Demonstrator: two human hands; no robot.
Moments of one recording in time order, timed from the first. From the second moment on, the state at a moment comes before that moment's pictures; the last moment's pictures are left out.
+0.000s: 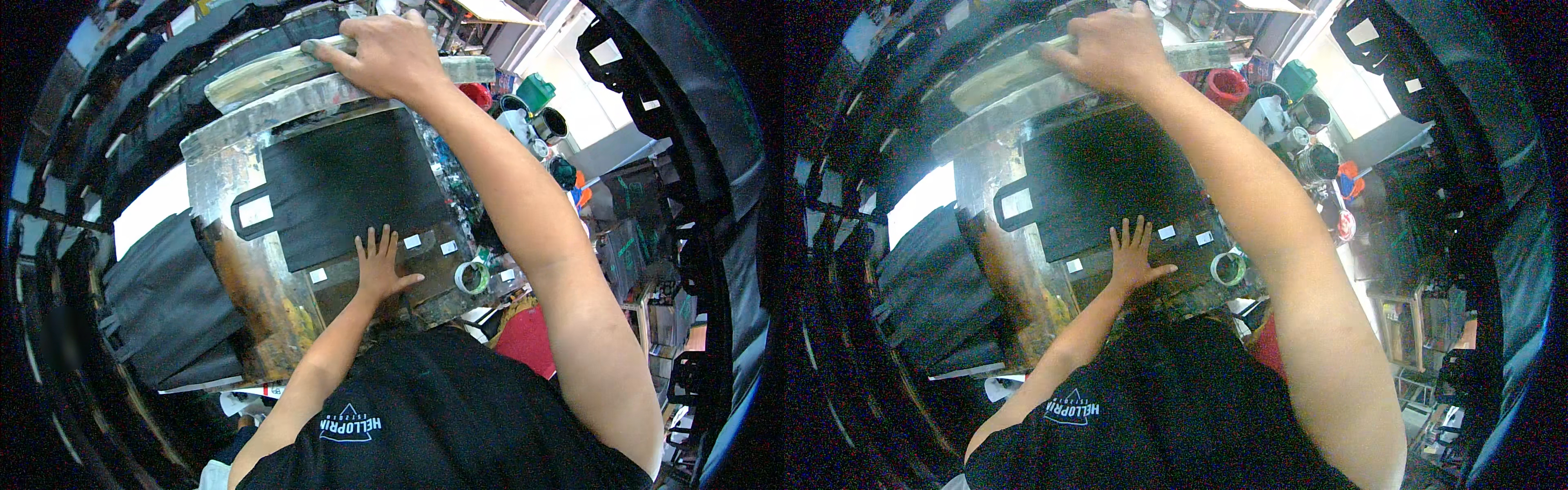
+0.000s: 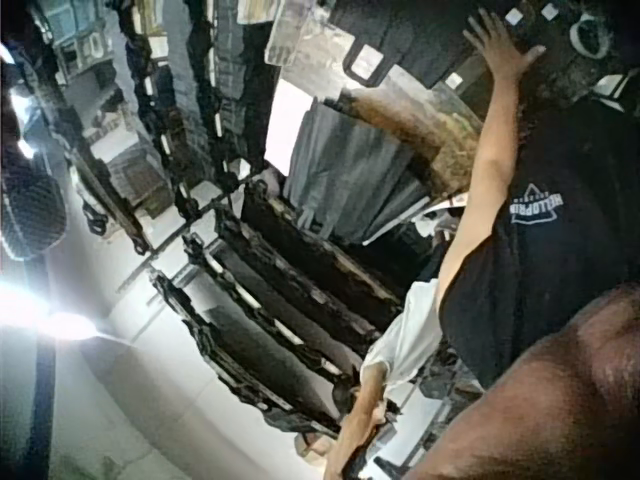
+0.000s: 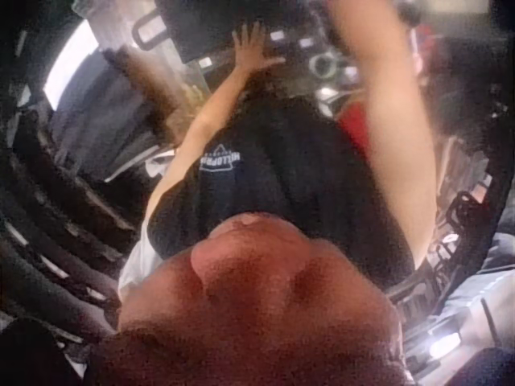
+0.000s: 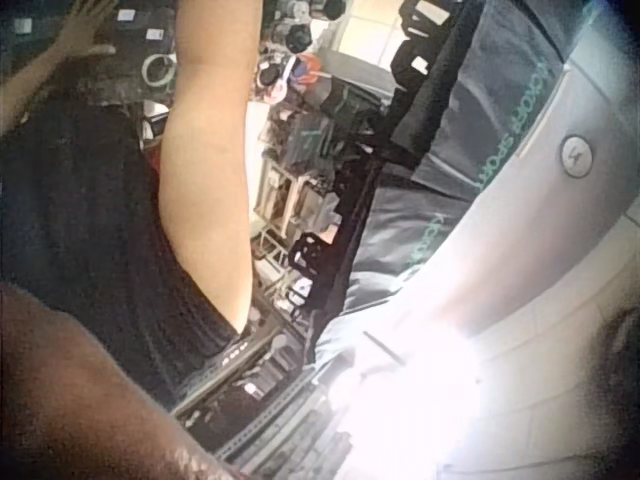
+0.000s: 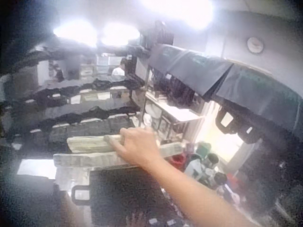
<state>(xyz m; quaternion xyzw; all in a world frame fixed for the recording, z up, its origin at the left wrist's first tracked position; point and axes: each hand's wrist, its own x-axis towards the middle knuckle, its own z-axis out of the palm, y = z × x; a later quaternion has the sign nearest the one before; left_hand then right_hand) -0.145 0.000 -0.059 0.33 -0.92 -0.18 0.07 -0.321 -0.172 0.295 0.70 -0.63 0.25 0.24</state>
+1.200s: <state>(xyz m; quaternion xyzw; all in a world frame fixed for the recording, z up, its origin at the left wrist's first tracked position) 0.009 0.005 -0.026 0.46 -0.14 -0.78 0.39 -0.297 -0.020 0.066 0.76 -0.65 -0.03 -0.07</state>
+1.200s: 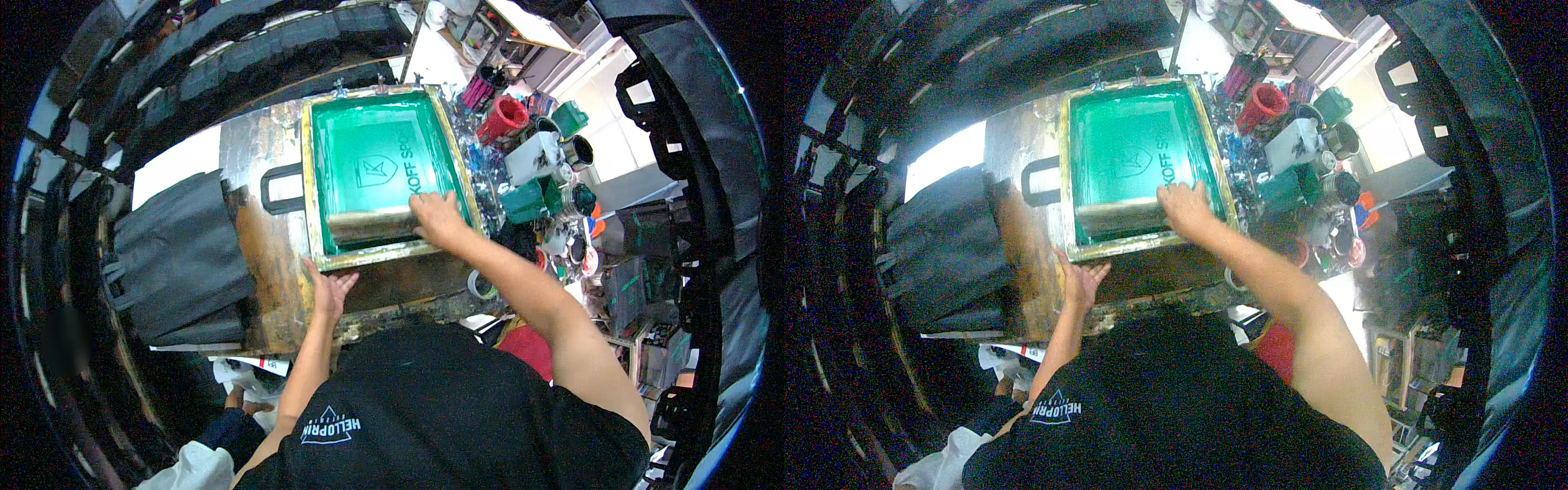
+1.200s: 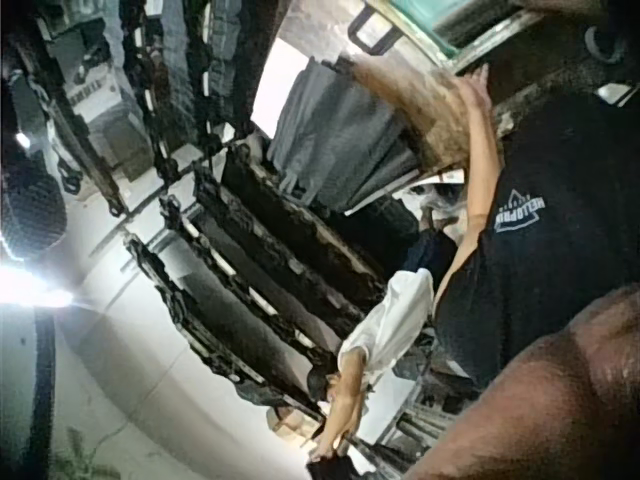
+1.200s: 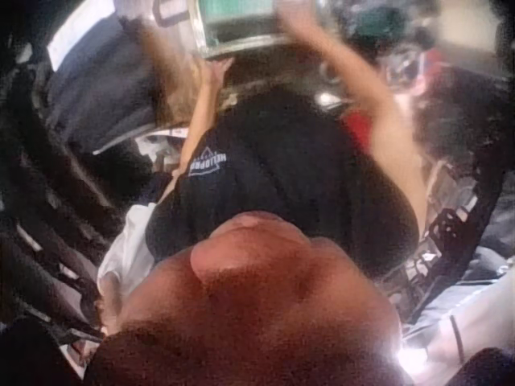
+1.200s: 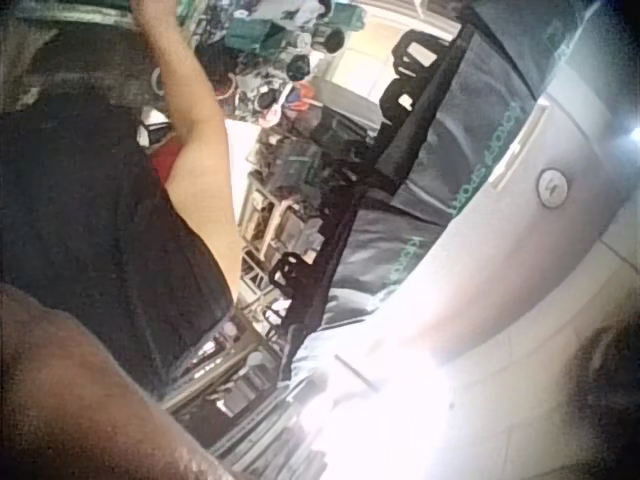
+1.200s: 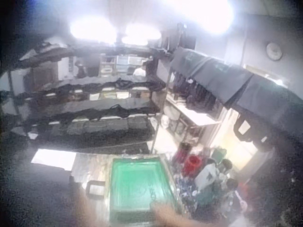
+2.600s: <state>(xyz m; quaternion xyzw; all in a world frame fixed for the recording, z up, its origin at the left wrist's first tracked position) -0.162 -0.346 0.031 0.41 -0.87 0.11 0.23 -0.400 -0.322 -0.035 0.73 -0.63 0.11 0.24</state>
